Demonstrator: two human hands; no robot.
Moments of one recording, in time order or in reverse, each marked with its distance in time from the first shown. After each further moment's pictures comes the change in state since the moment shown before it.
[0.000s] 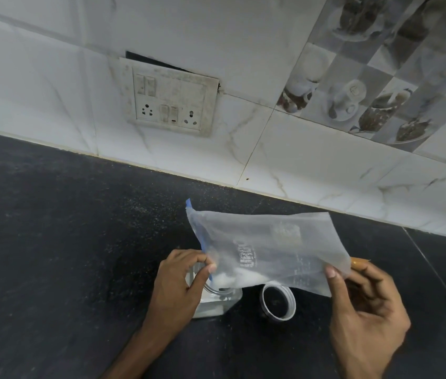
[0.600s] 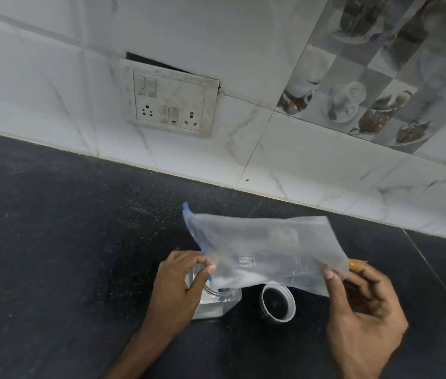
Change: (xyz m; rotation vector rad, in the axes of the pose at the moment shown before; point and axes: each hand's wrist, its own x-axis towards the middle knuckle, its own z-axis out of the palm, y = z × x) left_hand 0.000 0.002 -0.001 0.015 -0.005 0.005; right_hand -0.001 0.000 0.004 0.010 0.012 0.001
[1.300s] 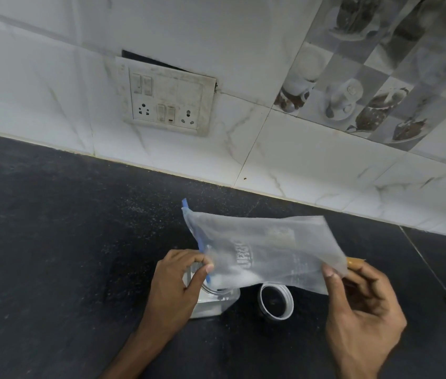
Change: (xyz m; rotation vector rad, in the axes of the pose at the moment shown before) left_hand 0.001 0.001 0.000 -0.002 -0.007 -0.005; right_hand -0.001 -0.002 0.000 -0.002 -0.016 -0.009
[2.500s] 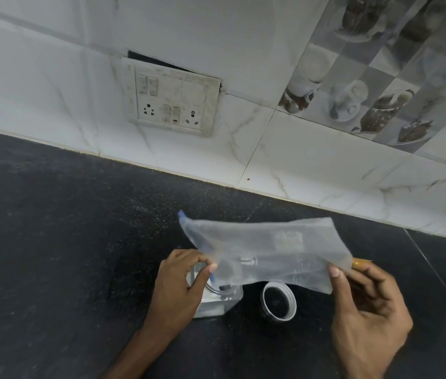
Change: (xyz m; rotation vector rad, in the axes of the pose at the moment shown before) left_hand -0.002 -0.002 0.000 0.001 0.006 0.013; right_hand 0.003 0.002 -0.003 -0.009 0.003 -0.010
